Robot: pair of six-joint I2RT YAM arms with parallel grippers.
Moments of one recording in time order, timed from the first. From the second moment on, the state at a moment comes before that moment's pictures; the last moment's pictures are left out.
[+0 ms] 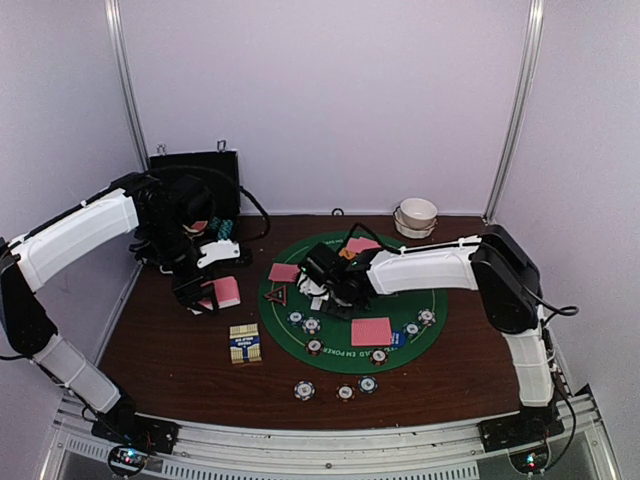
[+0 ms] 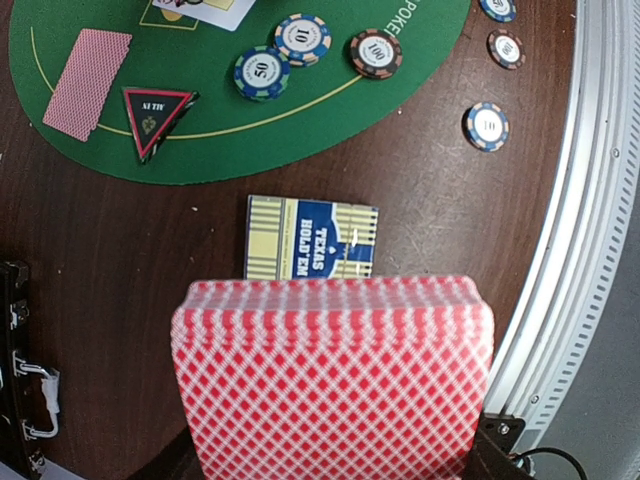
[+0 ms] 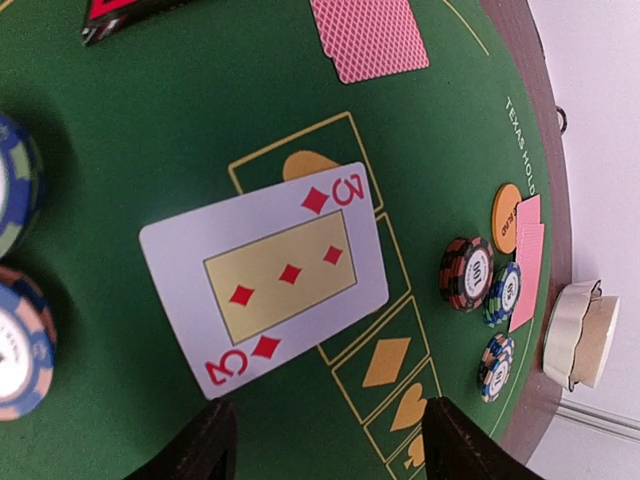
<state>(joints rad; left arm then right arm) -0.55 1.51 1.43 -1.31 0.24 0.69 0.95 2.19 1.63 -0.51 0.53 -0.38</state>
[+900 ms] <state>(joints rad) -0.55 1.51 1.43 -1.31 0.25 0.69 0.94 2.16 1.55 -0.48 0.46 -0.31</state>
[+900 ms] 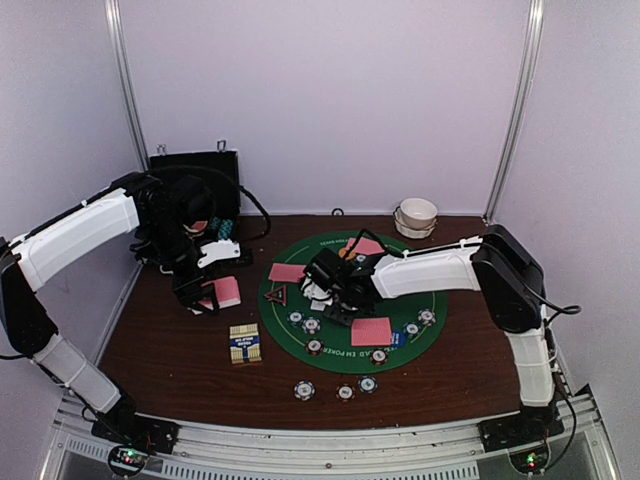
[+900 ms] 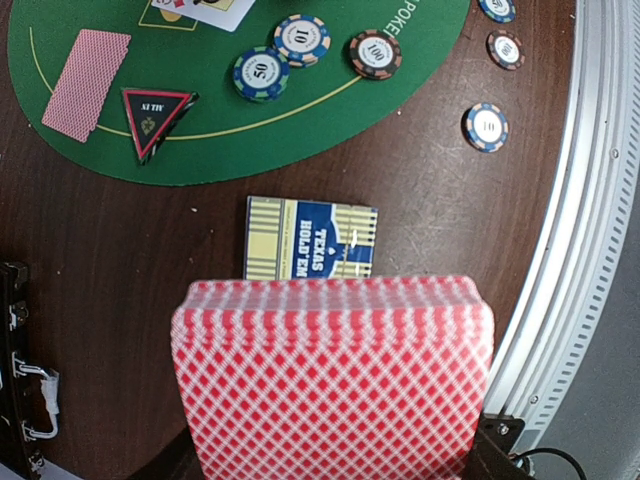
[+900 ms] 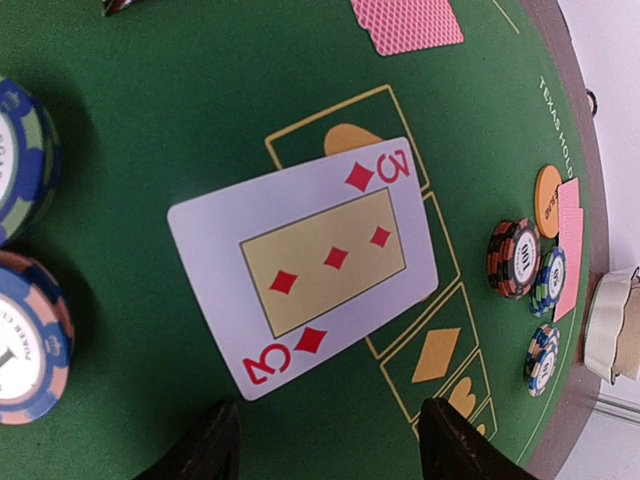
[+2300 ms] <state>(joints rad) -0.55 1.51 1.44 -1.31 0.25 0.69 0.81 1.86 1.61 -0.44 -0.11 0.43</state>
